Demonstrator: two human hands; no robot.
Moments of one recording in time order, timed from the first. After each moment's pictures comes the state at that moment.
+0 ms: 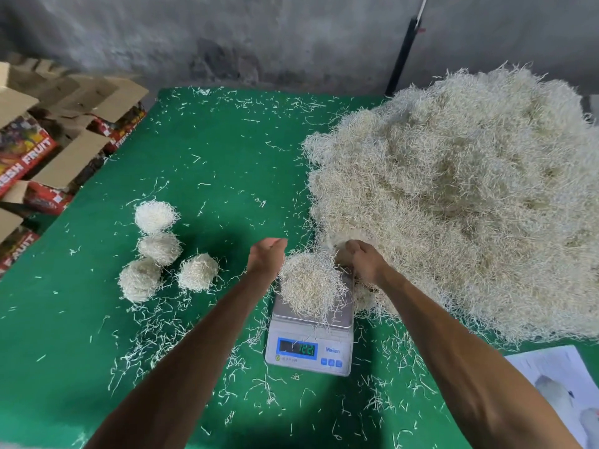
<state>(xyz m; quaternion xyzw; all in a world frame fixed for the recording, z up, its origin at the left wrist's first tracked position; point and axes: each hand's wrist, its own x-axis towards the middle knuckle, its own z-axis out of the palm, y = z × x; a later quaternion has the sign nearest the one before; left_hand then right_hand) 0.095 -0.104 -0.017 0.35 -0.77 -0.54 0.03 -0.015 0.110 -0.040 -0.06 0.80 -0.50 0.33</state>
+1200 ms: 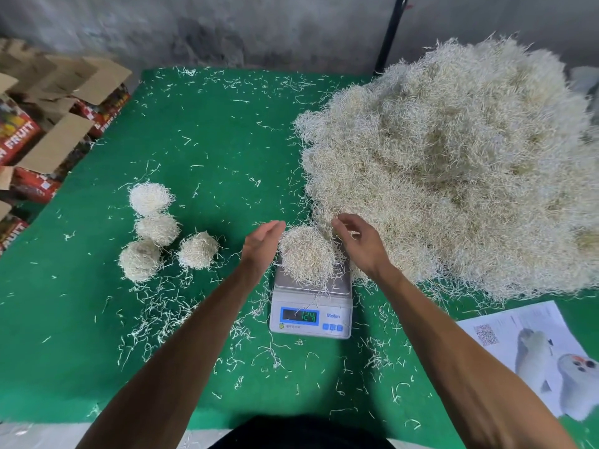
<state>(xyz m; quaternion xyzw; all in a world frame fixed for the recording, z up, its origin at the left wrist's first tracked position) 0.142 -0.104 -0.021 0.30 -0.74 -0.60 0.02 0.041 0.114 -0.037 -0.13 0.83 -0.51 0.16</state>
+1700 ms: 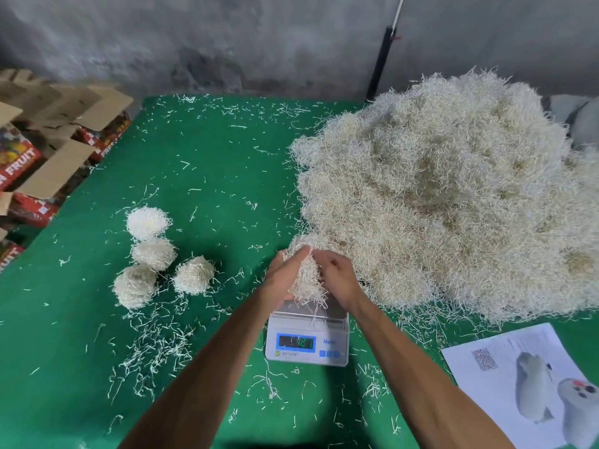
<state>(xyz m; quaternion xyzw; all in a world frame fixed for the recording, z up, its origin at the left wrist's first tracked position) 0.122 -0.059 -0.009 0.38 -0.65 -0.65 -0.11 0.074 0.079 -0.029 -0.09 0.75 -0.62 0.23</state>
